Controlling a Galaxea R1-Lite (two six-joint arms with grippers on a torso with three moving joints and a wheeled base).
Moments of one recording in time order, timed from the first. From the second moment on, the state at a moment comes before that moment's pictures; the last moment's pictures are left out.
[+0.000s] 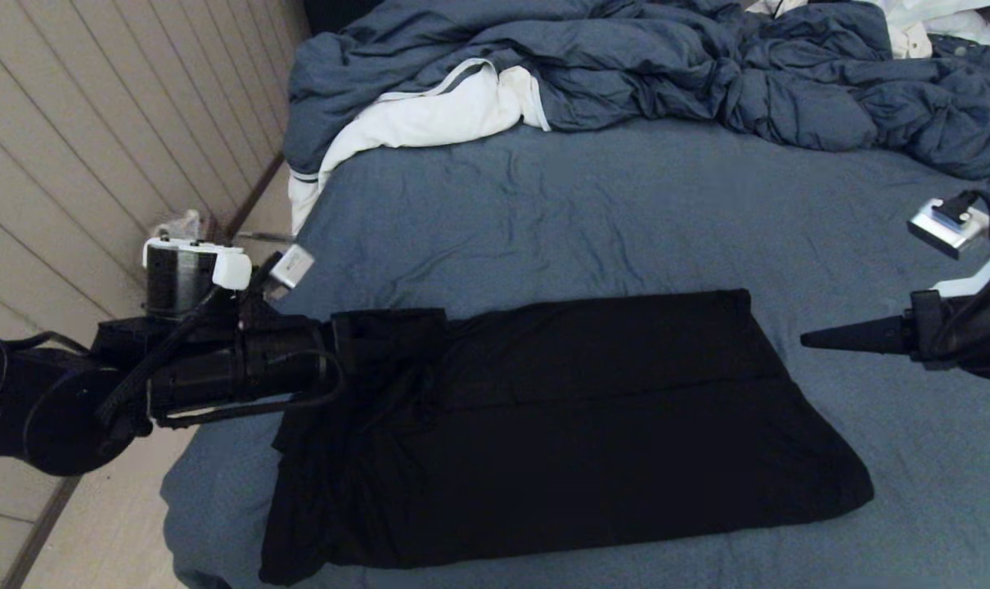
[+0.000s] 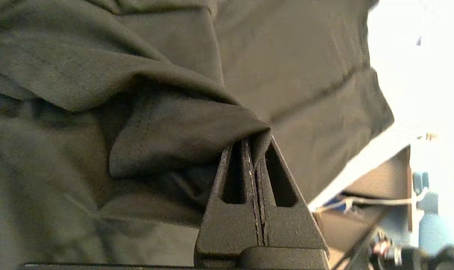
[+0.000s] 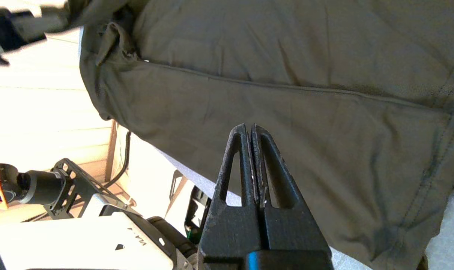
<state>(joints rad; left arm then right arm) -0.38 1.72 -0.82 -0.53 -0.47 -0.44 -0.29 1.54 -1.21 0.51 0.91 -0.21</state>
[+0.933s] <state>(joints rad) -0.45 1.71 -0.61 -0.66 -0.45 -0.45 -0.29 1.59 -1.19 0.51 0.91 -0.23</state>
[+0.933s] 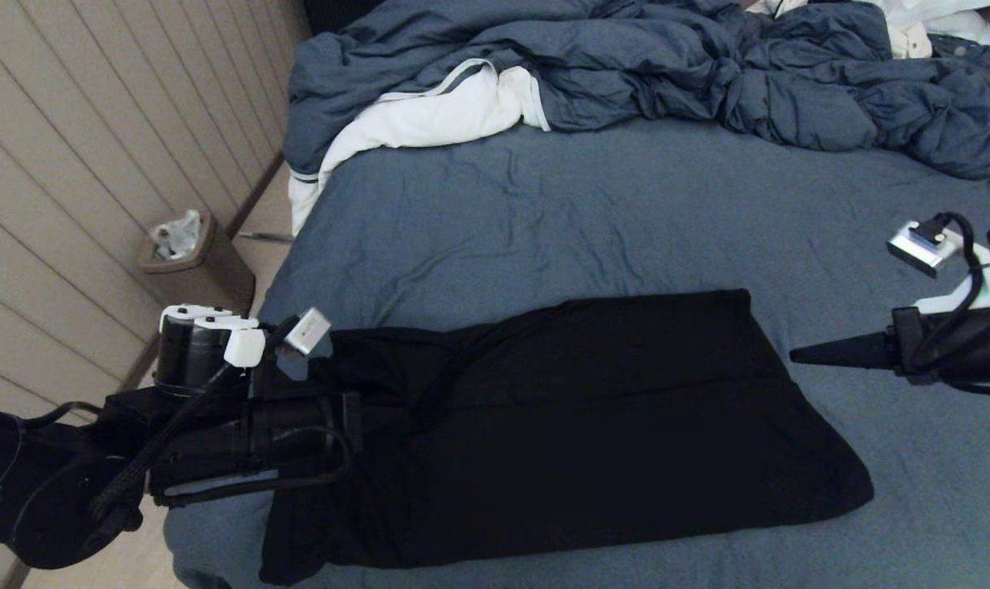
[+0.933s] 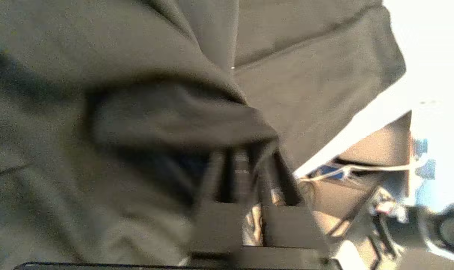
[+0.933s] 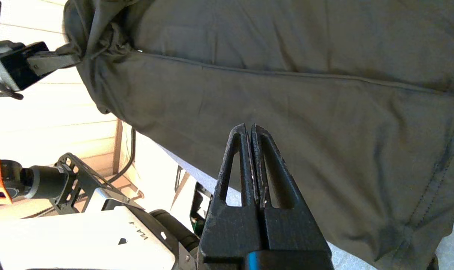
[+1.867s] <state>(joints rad) -0.53 1.58 -0.38 -0.77 -0.41 -0.44 -0.29 1.60 -1.18 0.51 0.91 -0.23</state>
